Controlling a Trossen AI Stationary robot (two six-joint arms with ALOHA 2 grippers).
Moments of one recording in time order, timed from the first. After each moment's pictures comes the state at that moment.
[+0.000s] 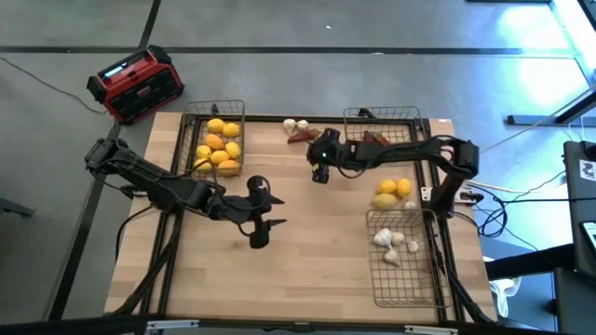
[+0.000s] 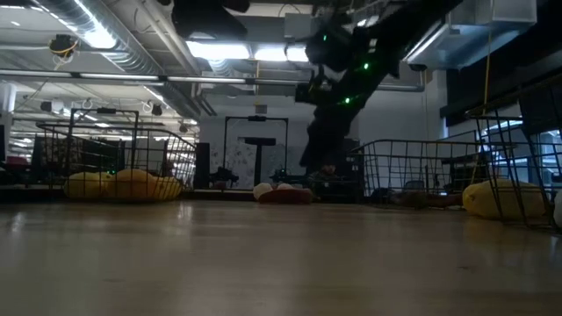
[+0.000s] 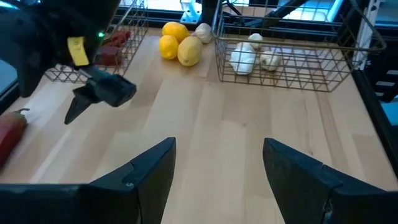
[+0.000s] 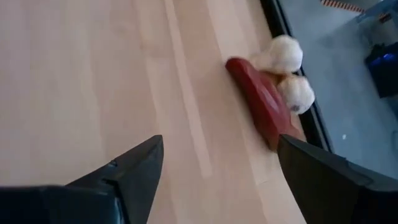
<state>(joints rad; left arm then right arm) -0.34 1.34 0.97 -0.22 -0.46 -0.29 -0.24 1.77 1.14 -0.19 0.33 -0.27</state>
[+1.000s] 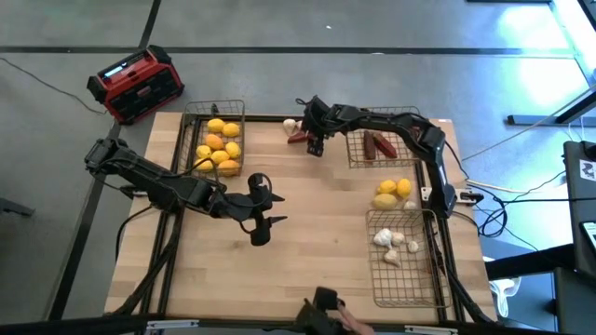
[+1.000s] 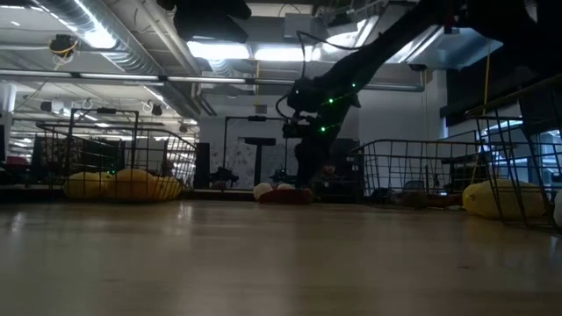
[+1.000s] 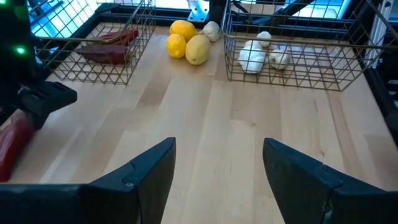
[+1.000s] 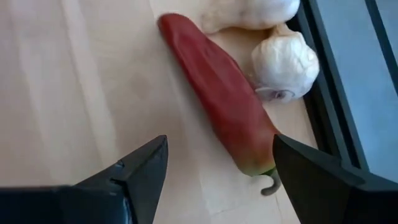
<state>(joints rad) -0.31 1.34 0.97 -0.23 -0.46 -0.27 -0.54 2.11 1.58 -0.52 0.01 -0.32</state>
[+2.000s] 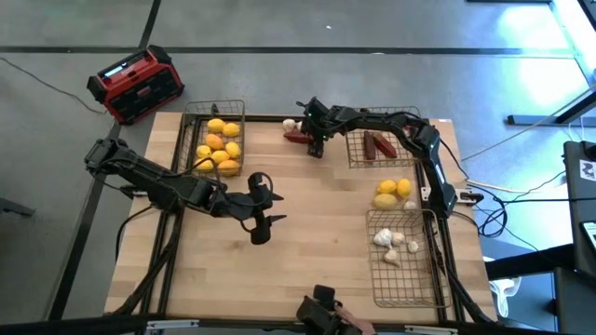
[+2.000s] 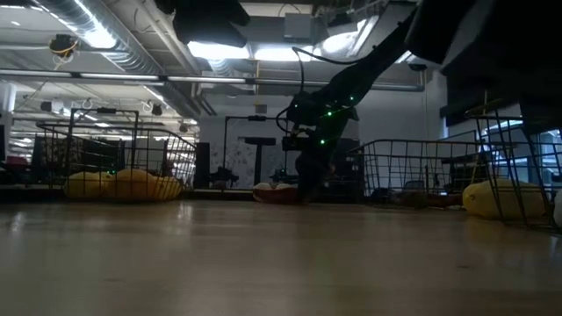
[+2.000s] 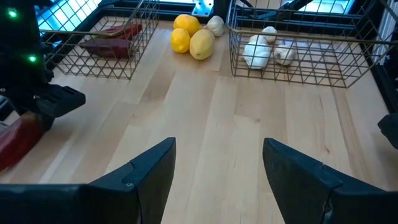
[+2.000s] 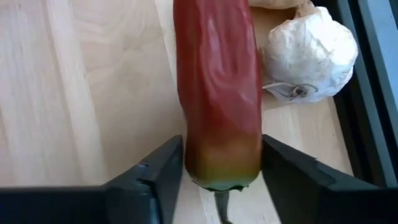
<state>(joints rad) -0.31 1.34 0.97 -0.25 -0.46 -0.29 -0.57 2.17 1.58 -0.48 -0.05 -0.36</state>
